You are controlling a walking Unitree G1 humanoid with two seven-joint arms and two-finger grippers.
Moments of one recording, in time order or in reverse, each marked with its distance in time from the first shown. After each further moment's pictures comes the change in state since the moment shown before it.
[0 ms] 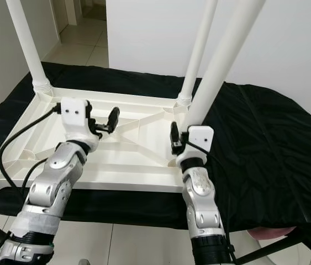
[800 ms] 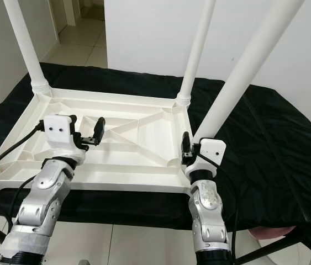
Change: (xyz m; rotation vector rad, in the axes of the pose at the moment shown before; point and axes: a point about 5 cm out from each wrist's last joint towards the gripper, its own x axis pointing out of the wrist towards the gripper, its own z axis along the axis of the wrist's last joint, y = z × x) left arm -0.028 0.019 -0.013 0.008 -0.055 0.077; right arm -0.021 -0.014 -0.005 0.023 0.000 -0.094
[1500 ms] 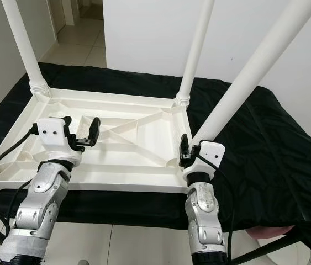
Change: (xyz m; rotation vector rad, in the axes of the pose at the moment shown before) left arm 0.001 0.003 0.003 0.003 -0.029 0.006; right arm 0.002 0.007 -0.005 0.053 0.019 0.024
